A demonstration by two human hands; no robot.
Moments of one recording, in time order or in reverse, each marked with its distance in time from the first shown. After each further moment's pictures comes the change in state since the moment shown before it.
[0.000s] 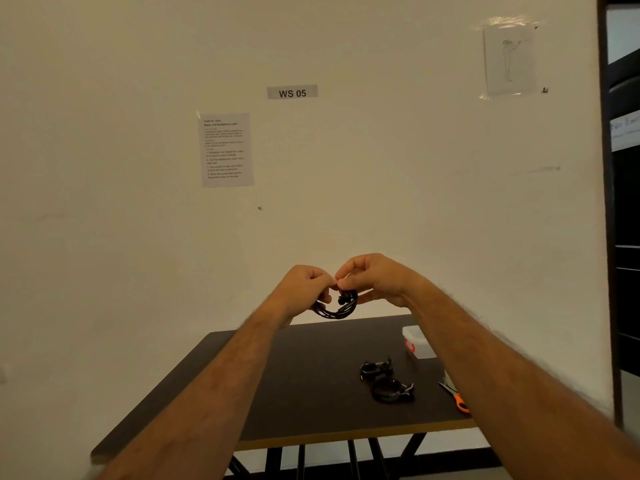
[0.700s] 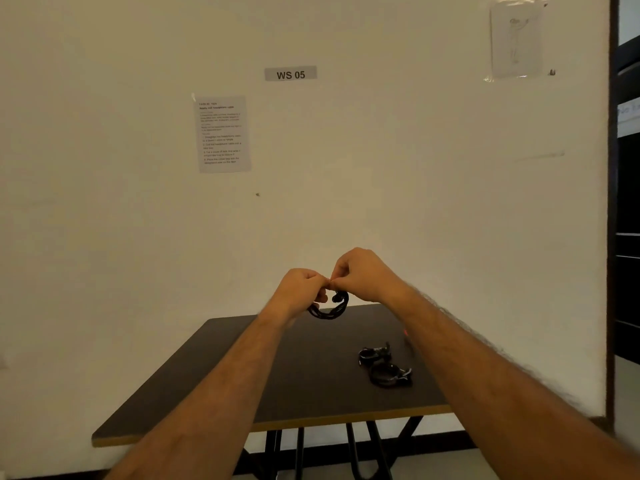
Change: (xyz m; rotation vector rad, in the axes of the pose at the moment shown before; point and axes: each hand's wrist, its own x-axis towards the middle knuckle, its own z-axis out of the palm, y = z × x) left_hand 0.002 -0.030 0.014 -0.052 0.072 -0.114; right_hand 0.008 0.008 0.034 -0.631 0.225 -0.164
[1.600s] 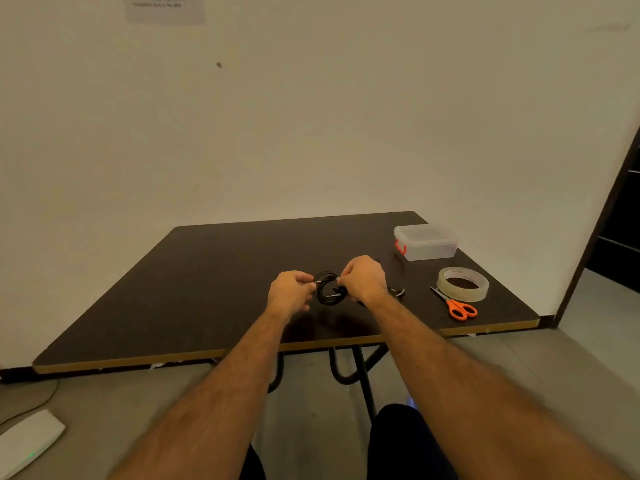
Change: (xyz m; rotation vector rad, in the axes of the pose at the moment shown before) left_hand 0.045 -0.198 0.093 0.051 -0.012 -0.393; right_hand -0.011 0.144 0.173 0.024 -0.139 0.613
